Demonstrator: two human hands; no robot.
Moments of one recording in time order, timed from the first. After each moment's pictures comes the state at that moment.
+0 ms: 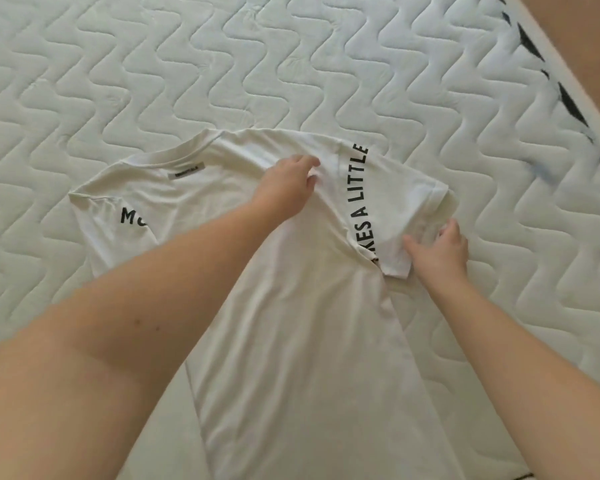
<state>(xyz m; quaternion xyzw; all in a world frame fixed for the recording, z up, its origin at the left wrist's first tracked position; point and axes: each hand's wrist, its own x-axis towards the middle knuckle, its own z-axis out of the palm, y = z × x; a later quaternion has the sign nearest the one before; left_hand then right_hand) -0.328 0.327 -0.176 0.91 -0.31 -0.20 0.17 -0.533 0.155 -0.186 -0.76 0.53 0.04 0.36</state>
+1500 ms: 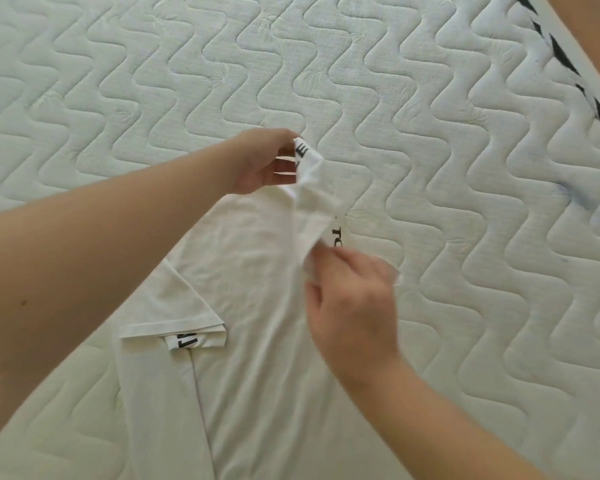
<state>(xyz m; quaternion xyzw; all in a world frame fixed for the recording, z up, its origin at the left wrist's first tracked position) -0.241 0.347 -0.126 0.68 0.01 -0.48 0.55 -0.488 0.310 -0.086 -0.94 0.14 -0.19 0.25</state>
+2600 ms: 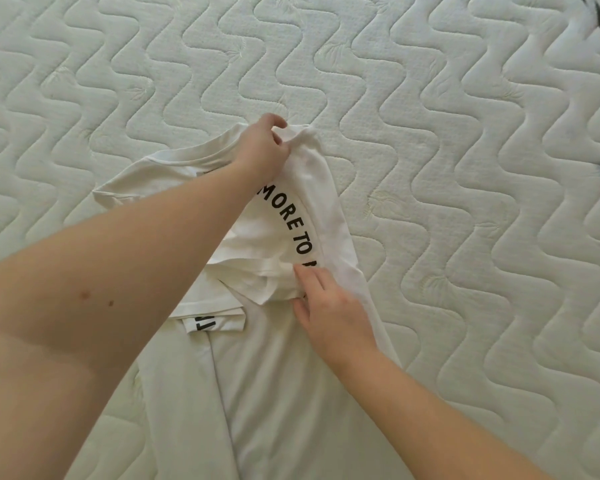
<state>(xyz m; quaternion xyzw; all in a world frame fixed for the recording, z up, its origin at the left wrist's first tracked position) -0.246 0.383 -0.170 0.92 -0.10 -0.20 0.32 -0.504 0.351 -0.170 -0.93 0.13 0.09 0.33</state>
